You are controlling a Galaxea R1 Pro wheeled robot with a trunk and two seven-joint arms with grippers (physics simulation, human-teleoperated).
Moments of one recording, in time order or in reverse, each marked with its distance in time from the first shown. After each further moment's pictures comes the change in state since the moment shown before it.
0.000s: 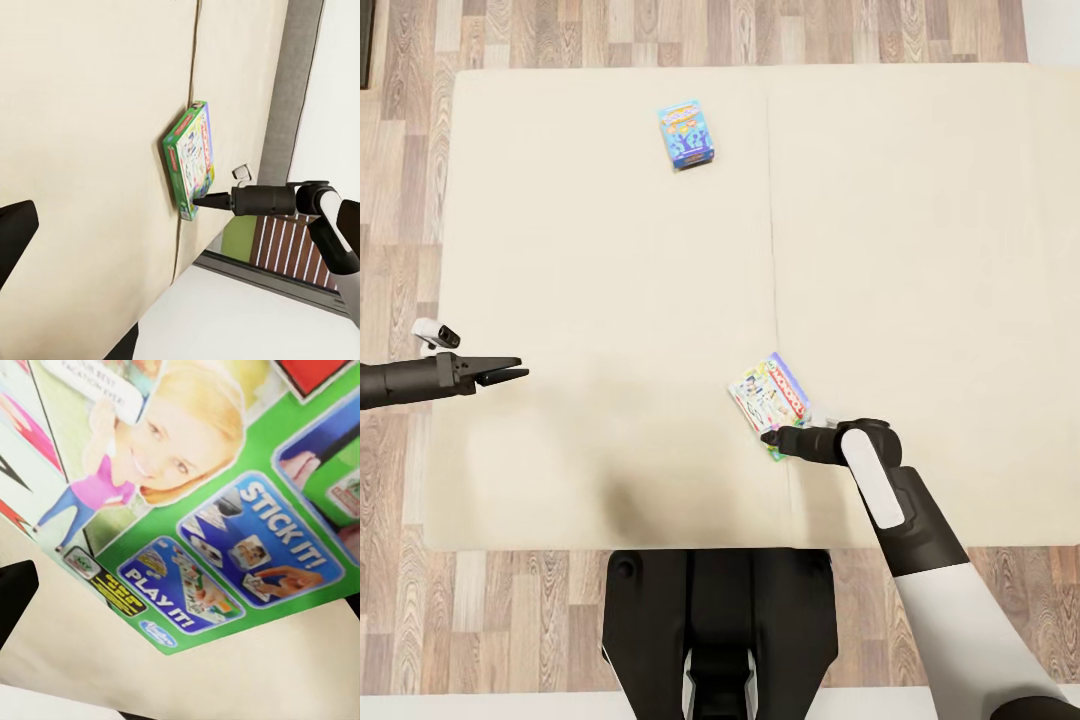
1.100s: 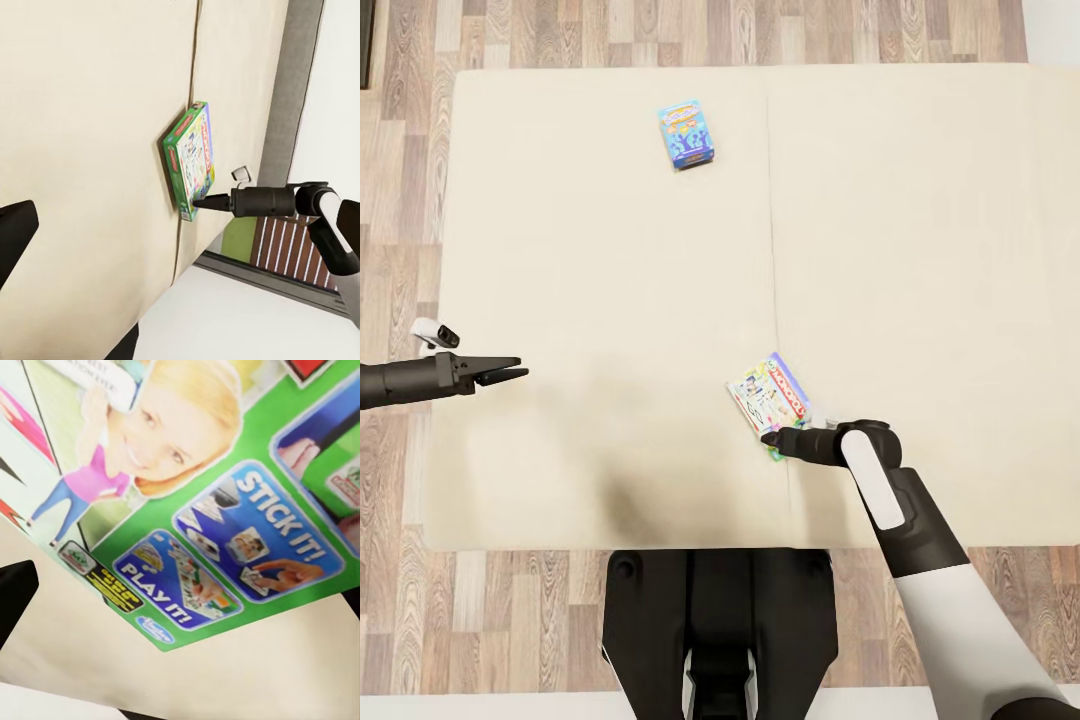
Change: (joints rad) left arm 0.000 0.001 0.002 0.000 0.000 0.000 0.000; right arm 0.003 0.000 -0.001 0.003 -0.001 0.000 0.000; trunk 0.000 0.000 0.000
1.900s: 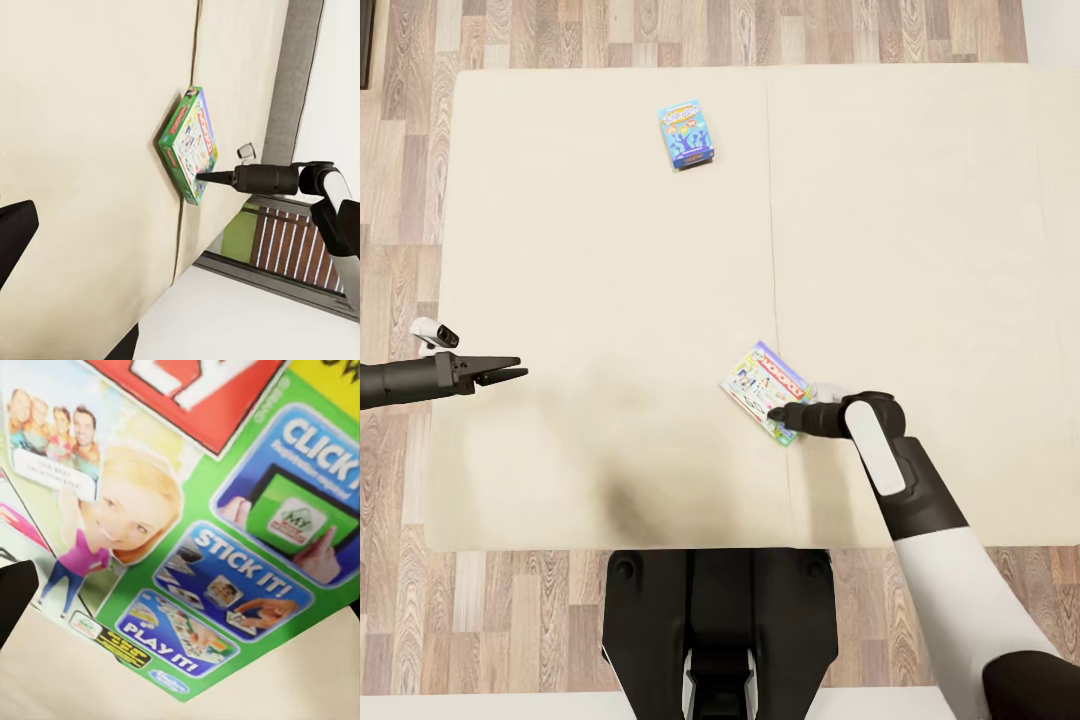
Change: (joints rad) left arm 0.000 0.001 0.001 0.000 0.000 0.001 0.000; right arm -0.111 -0.012 -0.009 0.060 0.005 0.001 -0.010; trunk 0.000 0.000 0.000
